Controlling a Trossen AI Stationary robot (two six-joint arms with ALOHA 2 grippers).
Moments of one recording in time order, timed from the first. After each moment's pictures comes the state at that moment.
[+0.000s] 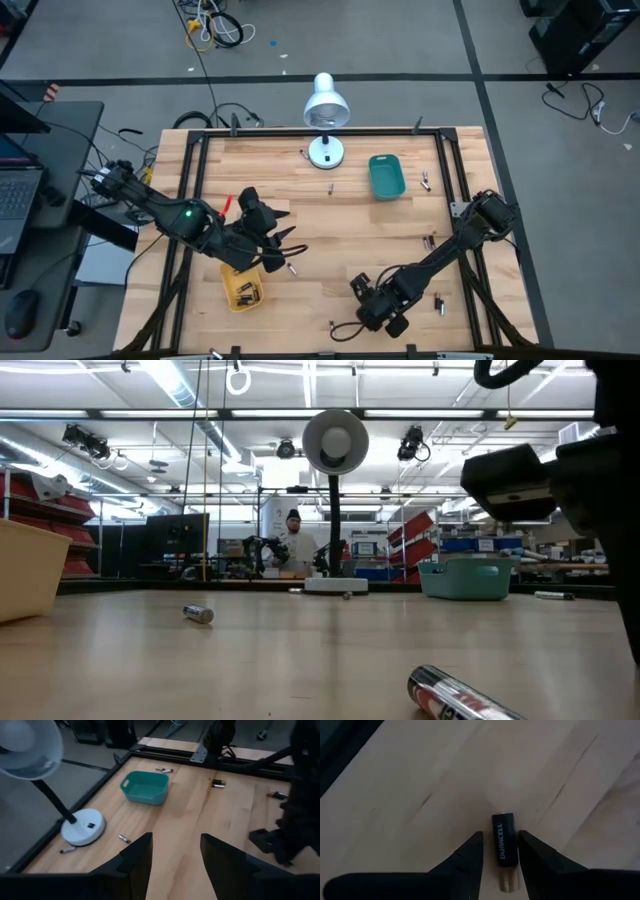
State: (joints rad) left arm -0.51 1.38 1.40 -0.75 -0.82 -0.54; right arm 0.64 1.95 1.17 -0.44 0.00 -0.02
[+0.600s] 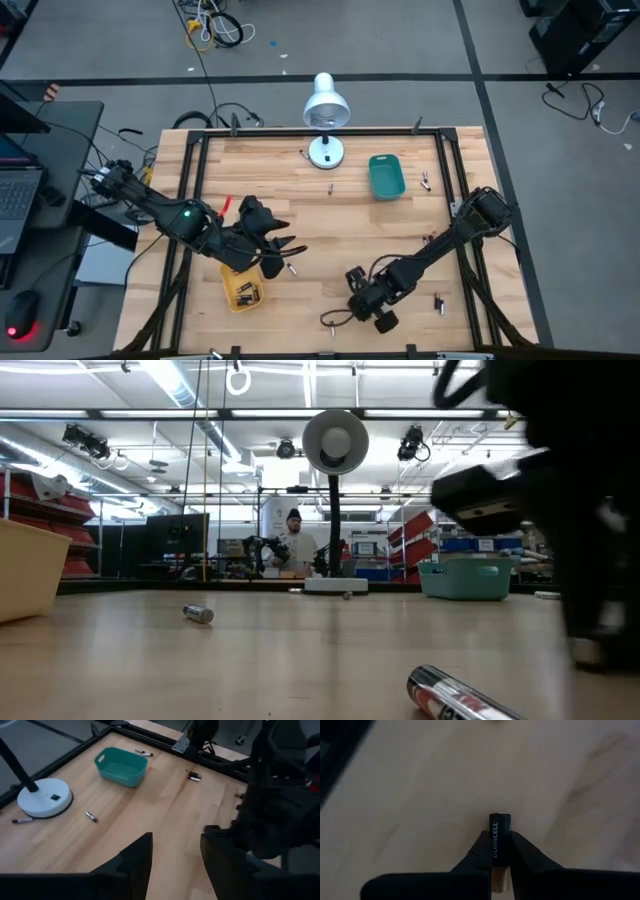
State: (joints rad) left arm -0.53 1.37 1.40 -0.76 -0.70 -0.75; right arm 0.55 1.94 1.16 -0.36 0.00 0.07
